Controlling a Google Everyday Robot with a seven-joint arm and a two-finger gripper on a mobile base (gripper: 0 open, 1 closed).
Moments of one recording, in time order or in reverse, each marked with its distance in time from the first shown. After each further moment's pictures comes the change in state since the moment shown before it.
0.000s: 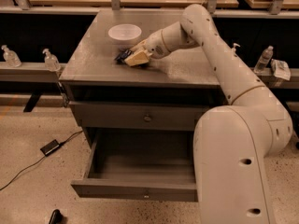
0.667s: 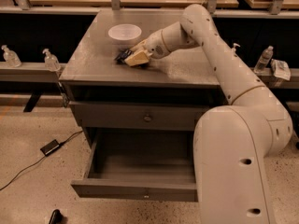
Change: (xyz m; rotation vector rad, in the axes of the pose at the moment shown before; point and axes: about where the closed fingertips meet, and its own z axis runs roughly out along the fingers) arm 0.000 0.000 0.000 0.000 0.000 0.000
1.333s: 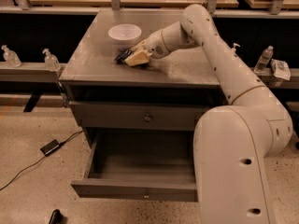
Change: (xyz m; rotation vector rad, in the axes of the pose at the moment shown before) arm 0.000 0.000 0.000 0.000 0.000 0.000
